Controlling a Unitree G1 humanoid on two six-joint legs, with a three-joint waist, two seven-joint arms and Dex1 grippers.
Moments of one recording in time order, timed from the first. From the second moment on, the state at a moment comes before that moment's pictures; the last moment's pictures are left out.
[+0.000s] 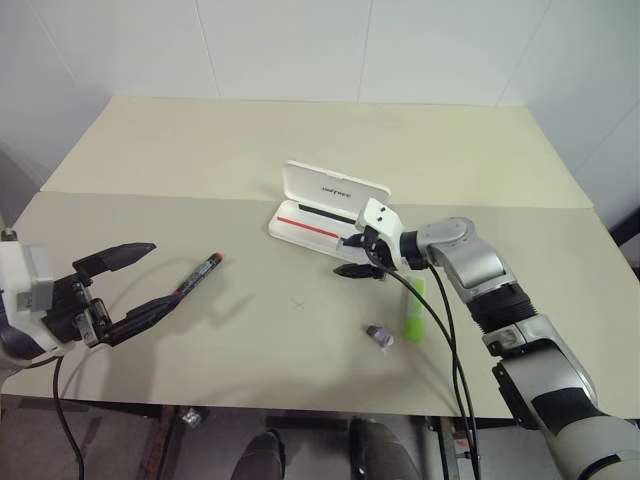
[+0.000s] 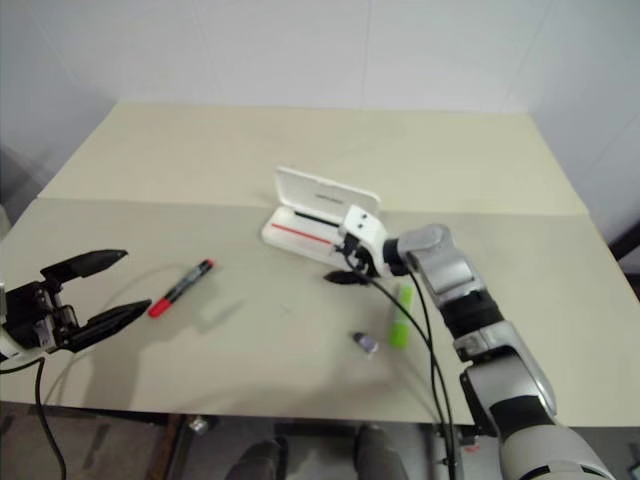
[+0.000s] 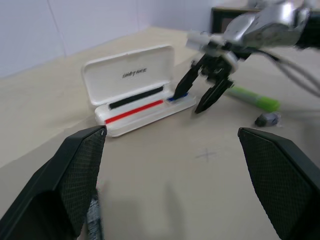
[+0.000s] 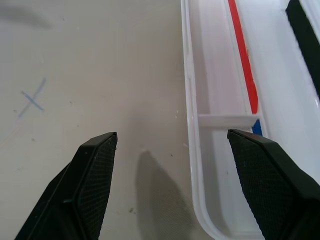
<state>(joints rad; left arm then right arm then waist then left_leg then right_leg) 0.13 0.79 0.69 -0.36 -0.80 0.36 -1.04 -0.94 -0.42 0.31 0.47 0.06 0.45 1.07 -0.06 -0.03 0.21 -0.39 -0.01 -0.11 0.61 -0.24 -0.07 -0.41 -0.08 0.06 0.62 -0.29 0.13</state>
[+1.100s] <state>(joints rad) 0.21 0.78 0.73 -0.42 -0.83 0.37 -1.00 -0.99 -0.39 0.30 0.54 0.02 0.36 1.16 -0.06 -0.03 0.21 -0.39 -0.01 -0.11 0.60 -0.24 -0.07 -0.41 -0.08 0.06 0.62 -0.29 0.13</state>
